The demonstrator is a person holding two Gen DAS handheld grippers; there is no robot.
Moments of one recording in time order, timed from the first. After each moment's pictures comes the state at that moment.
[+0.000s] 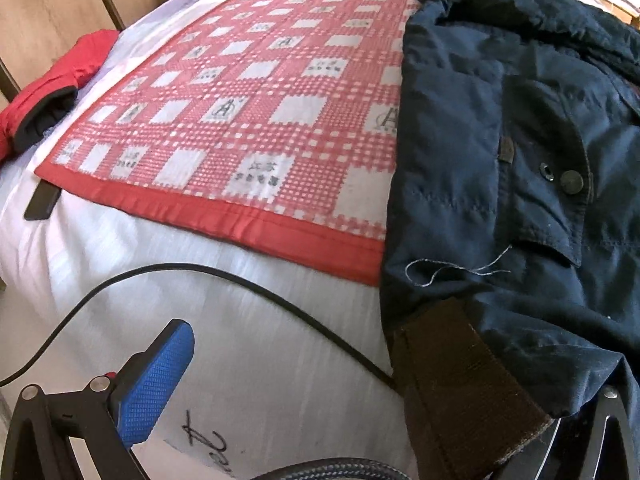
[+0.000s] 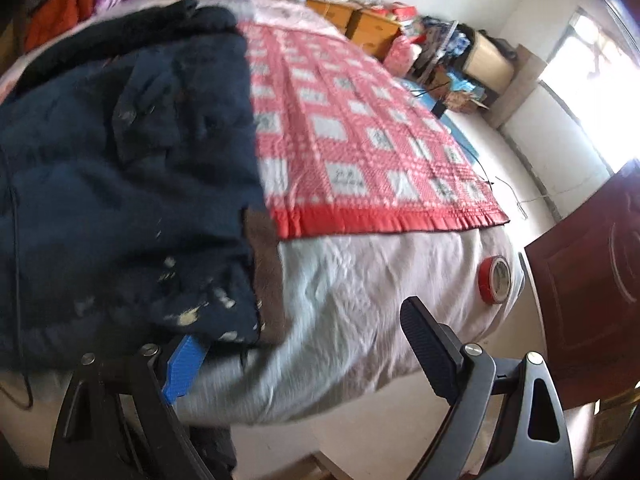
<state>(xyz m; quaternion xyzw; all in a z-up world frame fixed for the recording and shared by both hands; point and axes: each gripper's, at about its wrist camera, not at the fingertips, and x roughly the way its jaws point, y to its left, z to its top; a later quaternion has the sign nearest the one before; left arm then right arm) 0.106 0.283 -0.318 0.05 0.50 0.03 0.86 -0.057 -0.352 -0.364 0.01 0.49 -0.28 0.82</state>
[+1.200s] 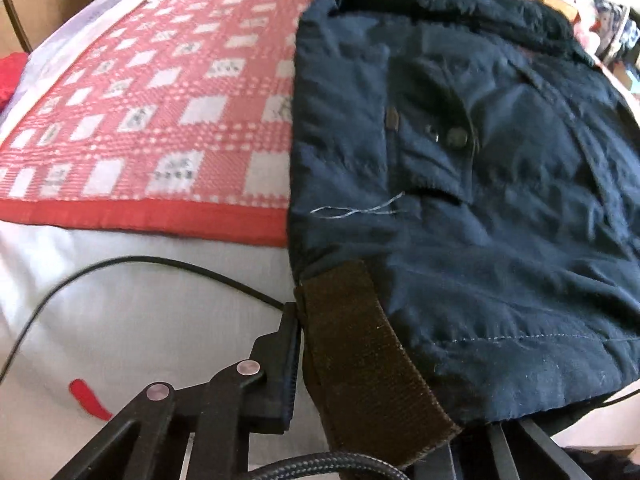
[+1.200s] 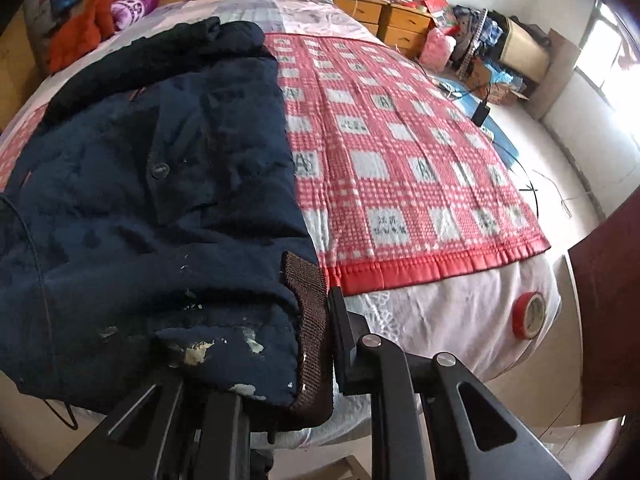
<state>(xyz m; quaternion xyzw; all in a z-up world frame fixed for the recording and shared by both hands) 0.075 0.283 -0.292 0.05 0.51 -0.13 0.85 -0.016 -0.370 -0.324 0.05 0.50 -0.20 0.84</state>
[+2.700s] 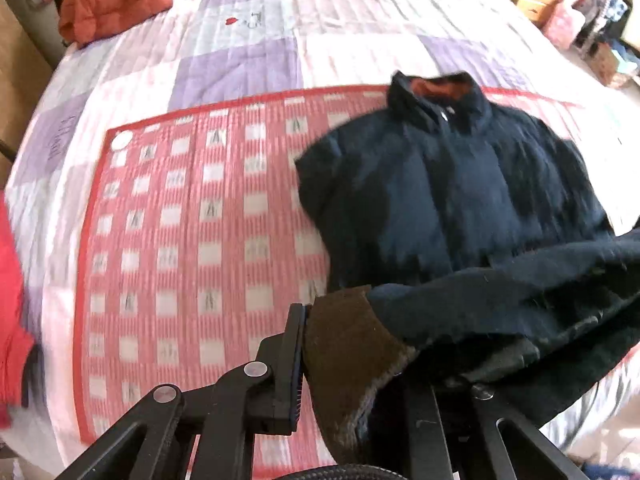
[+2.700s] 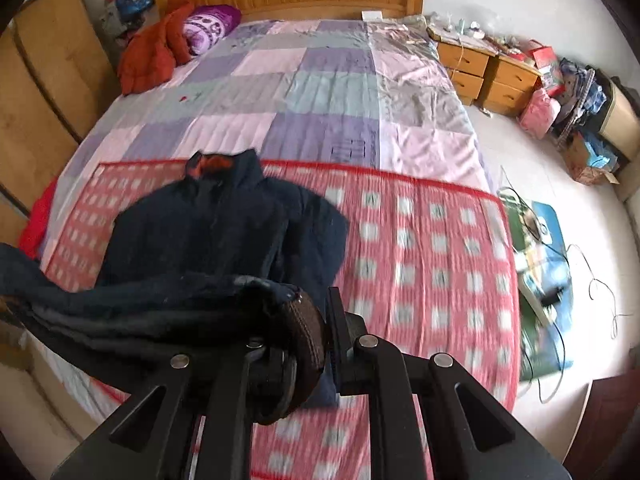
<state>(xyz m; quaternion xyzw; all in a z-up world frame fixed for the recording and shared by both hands) 0.412 0.196 -0.062 0.12 0.56 -0.17 0.80 0.331 -0.460 -0.082 0.05 0.51 -0.02 0.86</state>
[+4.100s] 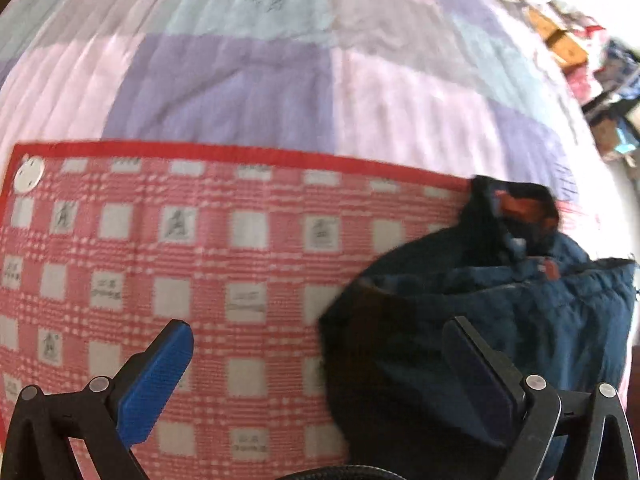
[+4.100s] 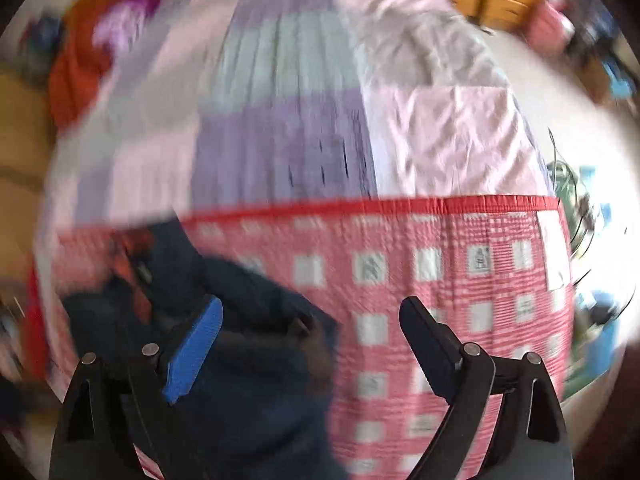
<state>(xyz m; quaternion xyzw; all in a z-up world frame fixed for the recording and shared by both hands) 0.659 0.188 -0.172 0.00 0.59 -0.21 0.78 0.588 -0.576 -0.182 0.19 0.59 -0.05 0.79</state>
